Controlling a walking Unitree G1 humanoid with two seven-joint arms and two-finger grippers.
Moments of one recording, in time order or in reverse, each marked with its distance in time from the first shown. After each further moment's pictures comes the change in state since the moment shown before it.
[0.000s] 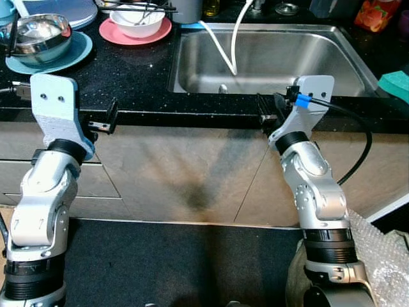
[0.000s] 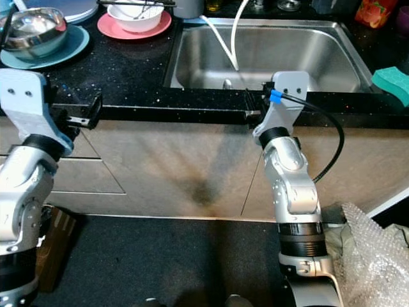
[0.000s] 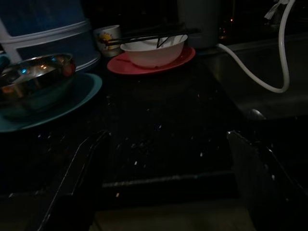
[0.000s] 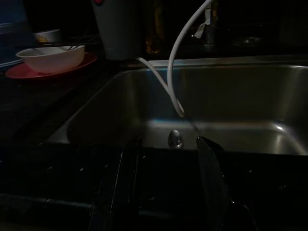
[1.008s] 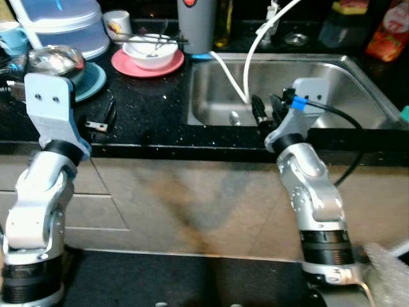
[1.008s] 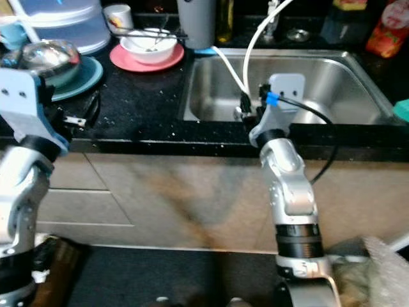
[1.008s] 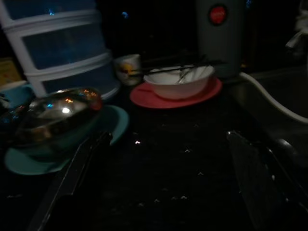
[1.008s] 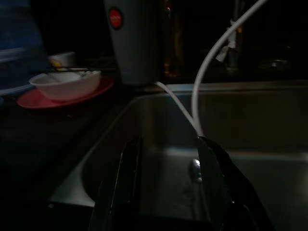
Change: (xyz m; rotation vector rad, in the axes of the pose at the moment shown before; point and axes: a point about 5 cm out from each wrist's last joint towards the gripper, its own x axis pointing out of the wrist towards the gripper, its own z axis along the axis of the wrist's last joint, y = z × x) left arm -0.002 0.001 0.003 -0.014 -0.022 -0.007; right arm 0.000 0.000 -0.004 0.008 0.009 -0.002
